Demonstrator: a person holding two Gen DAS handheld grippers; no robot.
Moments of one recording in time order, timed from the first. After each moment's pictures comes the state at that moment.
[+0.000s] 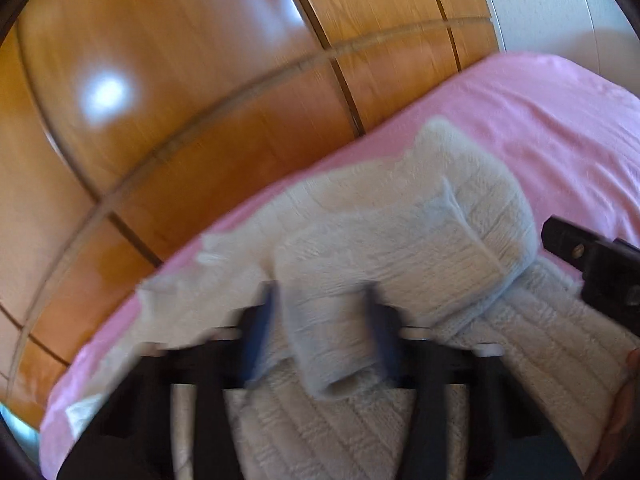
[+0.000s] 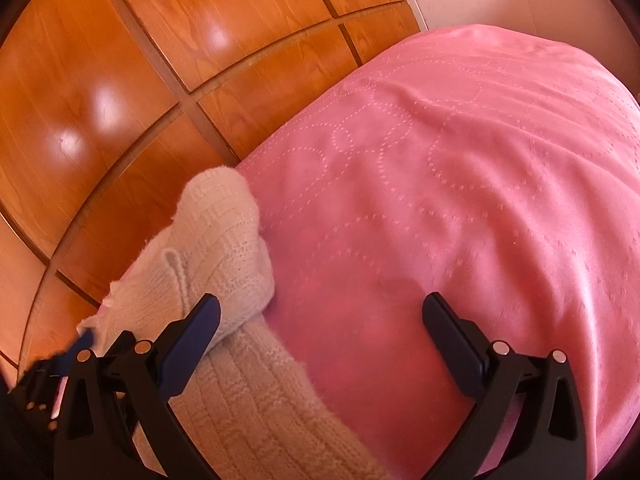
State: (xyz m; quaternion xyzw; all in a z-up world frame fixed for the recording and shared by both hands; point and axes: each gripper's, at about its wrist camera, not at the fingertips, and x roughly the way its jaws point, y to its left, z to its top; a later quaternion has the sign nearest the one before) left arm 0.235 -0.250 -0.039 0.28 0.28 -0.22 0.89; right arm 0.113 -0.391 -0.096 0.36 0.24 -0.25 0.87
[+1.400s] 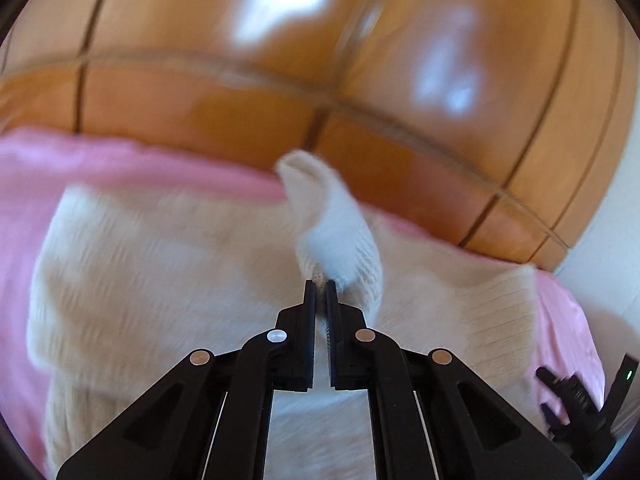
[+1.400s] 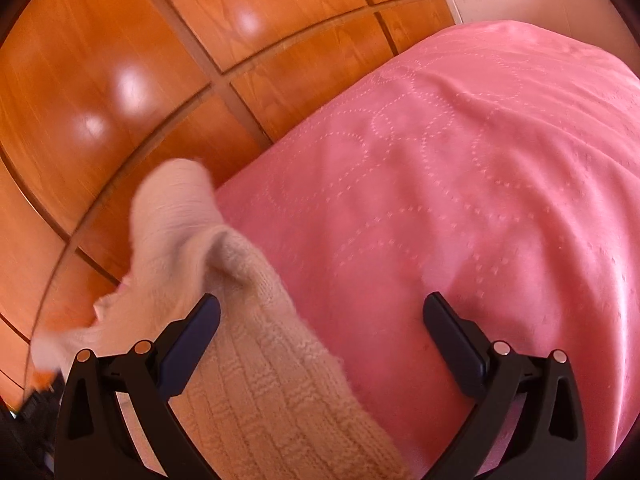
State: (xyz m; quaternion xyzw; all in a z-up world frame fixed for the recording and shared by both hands) left arm 0.255 -0.024 -0.035 -0.16 0.32 -0.13 0.93; right arm 0.128 -0.388 -0.100 0.35 0.26 -0.20 0.88
